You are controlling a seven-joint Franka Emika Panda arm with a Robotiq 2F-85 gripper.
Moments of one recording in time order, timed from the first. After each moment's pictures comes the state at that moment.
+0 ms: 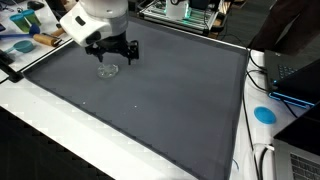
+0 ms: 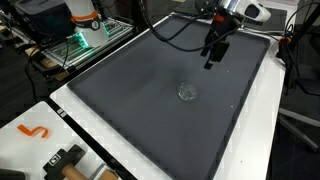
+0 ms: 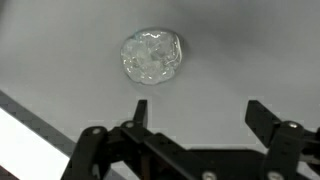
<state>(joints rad) 0.12 0.64 0.02 -1.51 -0.33 1.95 -0.22</state>
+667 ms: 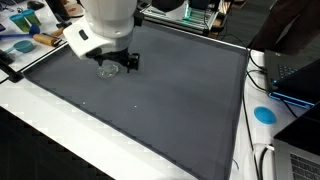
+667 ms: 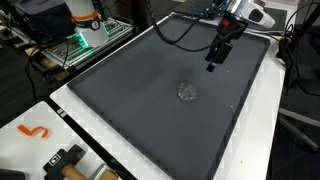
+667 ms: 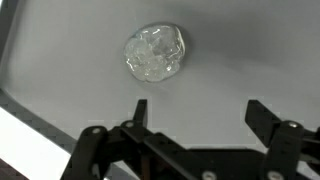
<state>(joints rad) 0.17 0.74 -0.01 -1.37 -0.38 1.87 -0.04</state>
